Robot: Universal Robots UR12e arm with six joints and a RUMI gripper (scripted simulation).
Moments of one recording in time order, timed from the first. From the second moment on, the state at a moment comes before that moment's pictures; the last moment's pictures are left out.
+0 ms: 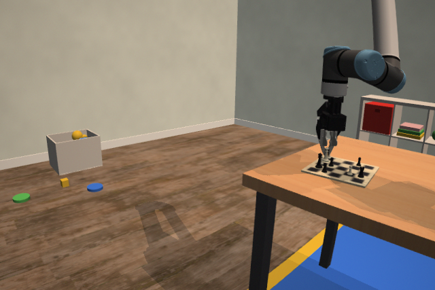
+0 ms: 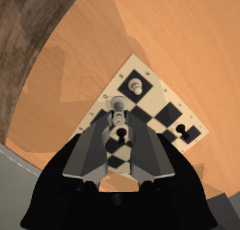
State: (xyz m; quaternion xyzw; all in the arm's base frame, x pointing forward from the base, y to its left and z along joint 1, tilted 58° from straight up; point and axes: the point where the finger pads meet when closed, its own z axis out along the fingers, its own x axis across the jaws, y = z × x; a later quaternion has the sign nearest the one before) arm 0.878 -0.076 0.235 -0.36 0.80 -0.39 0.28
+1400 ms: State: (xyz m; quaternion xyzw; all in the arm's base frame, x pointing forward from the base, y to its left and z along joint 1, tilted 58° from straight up) arm 0.806 -0.034 0.294 -0.36 0.79 -0.40 0.29
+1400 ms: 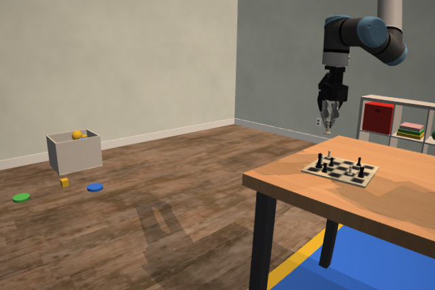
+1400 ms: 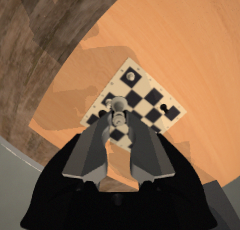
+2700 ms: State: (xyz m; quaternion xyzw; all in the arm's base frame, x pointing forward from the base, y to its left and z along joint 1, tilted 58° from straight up) arm 0.782 -0.081 0.274 -0.41 0.77 -0.41 0.26
